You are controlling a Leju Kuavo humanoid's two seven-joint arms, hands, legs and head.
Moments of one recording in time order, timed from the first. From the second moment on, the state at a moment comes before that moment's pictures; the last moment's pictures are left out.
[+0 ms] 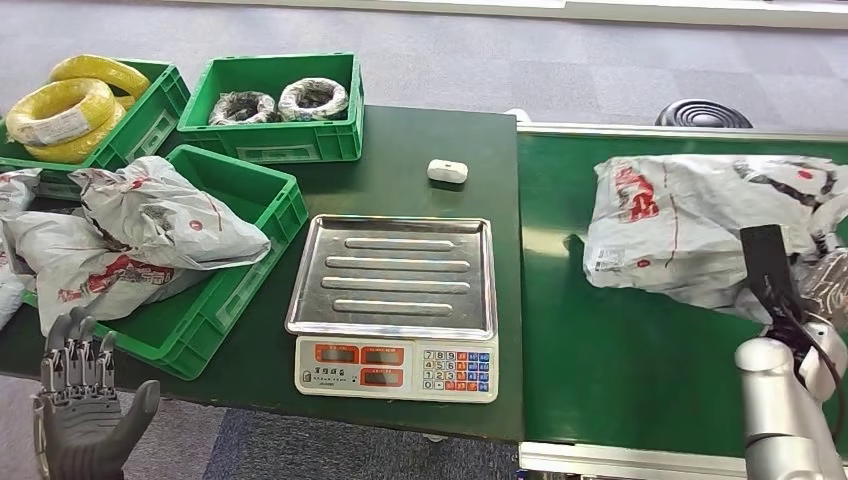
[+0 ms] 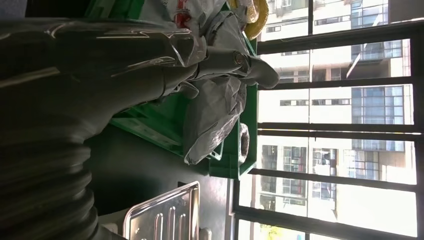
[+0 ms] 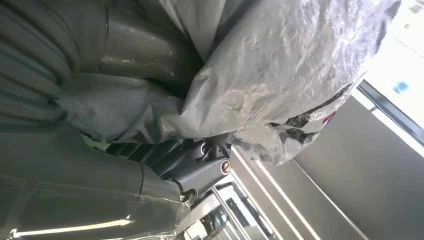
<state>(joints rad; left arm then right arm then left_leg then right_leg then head) 0.37 -0.17 0.12 -1.93 0.14 -0.02 -0.62 -0.51 -0.32 -0.20 -0.85 0.64 -0.57 -0.23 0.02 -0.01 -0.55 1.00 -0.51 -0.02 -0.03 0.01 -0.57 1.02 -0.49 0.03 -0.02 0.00</state>
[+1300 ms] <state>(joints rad) 0.12 -0.12 0.07 -1.79 -0.11 0.02 -0.54 -0.82 0.12 0.47 -0.53 0.47 0.02 -0.17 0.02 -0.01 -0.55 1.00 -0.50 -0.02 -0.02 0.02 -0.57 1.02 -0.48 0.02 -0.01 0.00</state>
